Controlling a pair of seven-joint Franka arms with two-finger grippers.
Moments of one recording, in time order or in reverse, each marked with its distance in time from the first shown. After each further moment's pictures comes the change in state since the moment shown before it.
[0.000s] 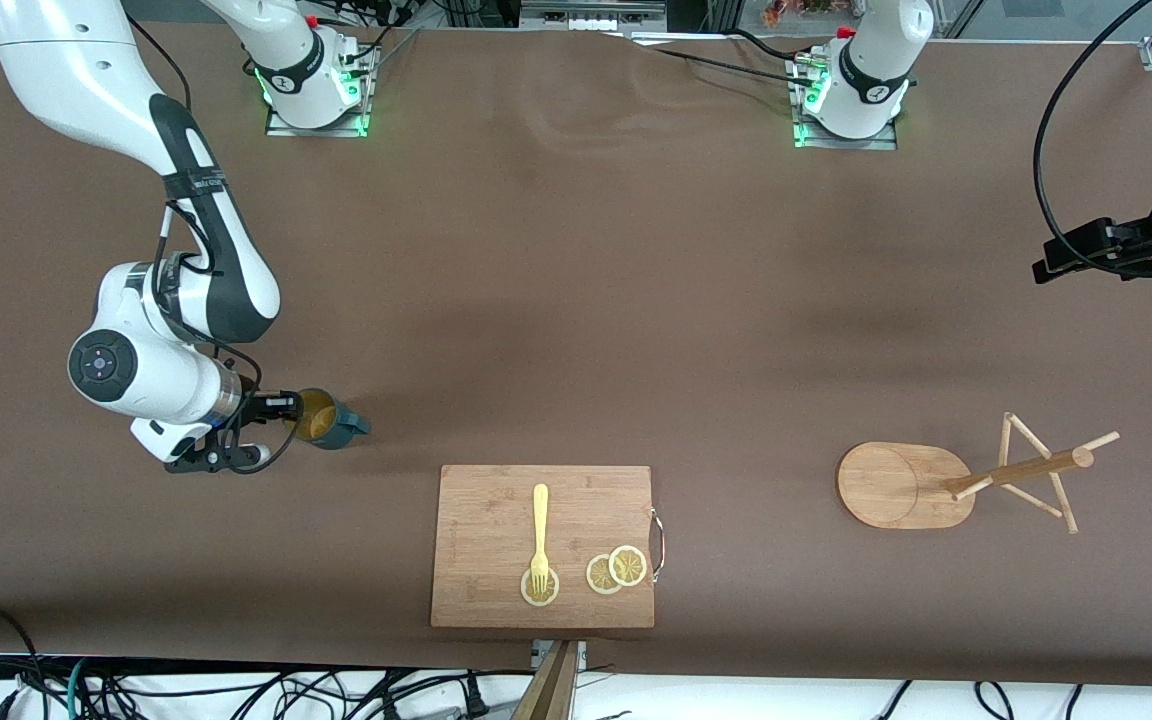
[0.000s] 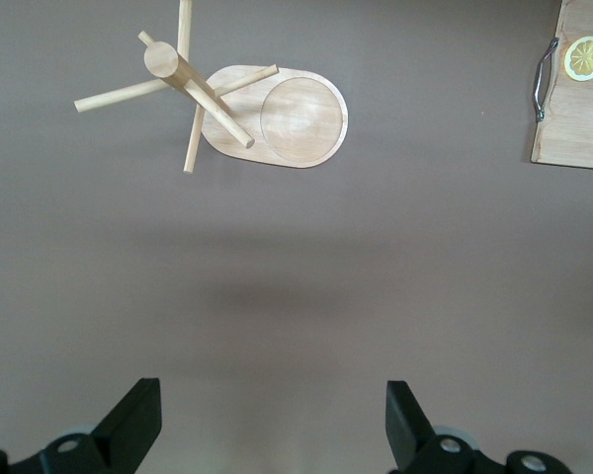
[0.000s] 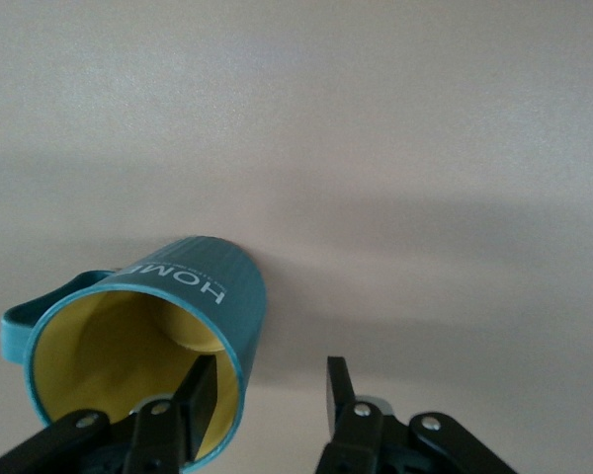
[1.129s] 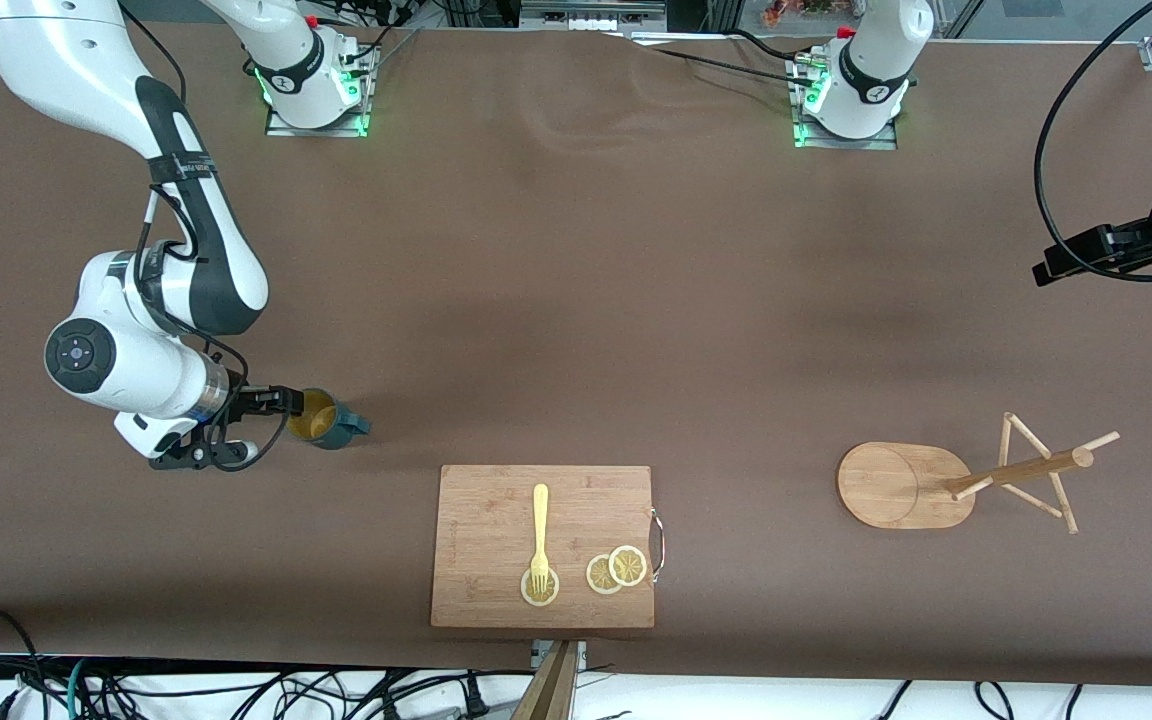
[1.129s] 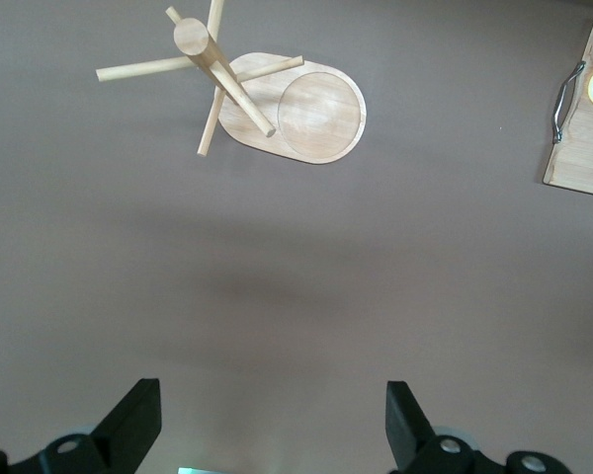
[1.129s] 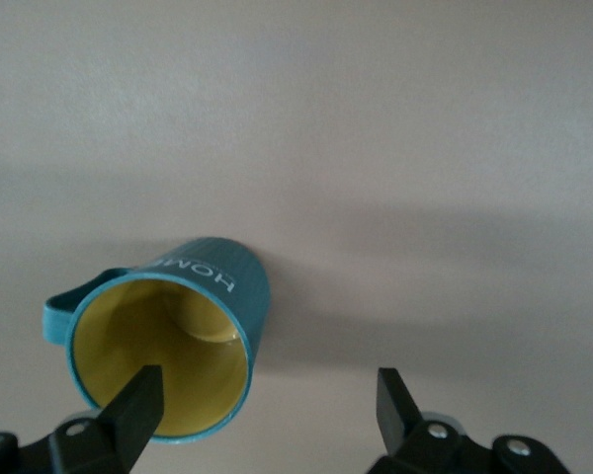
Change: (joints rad) left arm 0.001 -0.008 0.000 -0.019 0.000 -0.001 -0.104; right arm -0.001 -0.040 -0.003 0.000 0.004 -0.013 -0.001
